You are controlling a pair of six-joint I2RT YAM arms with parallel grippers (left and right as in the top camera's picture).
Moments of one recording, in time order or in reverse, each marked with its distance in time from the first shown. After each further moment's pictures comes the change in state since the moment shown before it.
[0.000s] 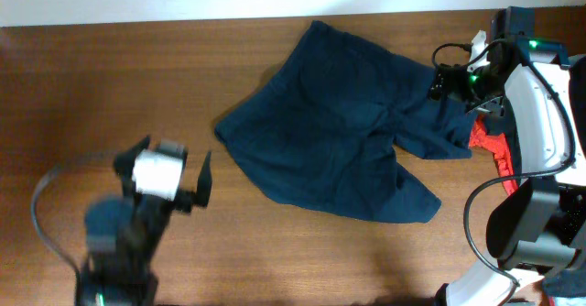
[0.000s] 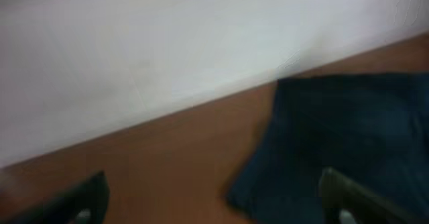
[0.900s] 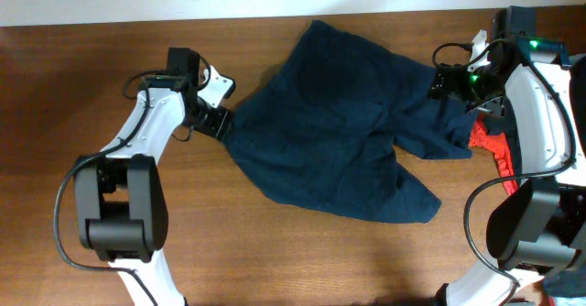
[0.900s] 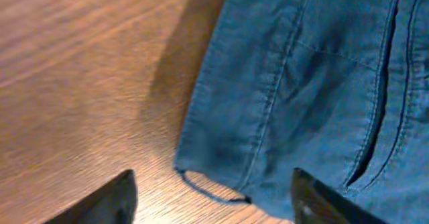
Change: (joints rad) left arm -0.003 1.411 0.832 -0.474 0.080 0.137; right arm 0.000 0.000 0.000 0.002 0.000 0.000
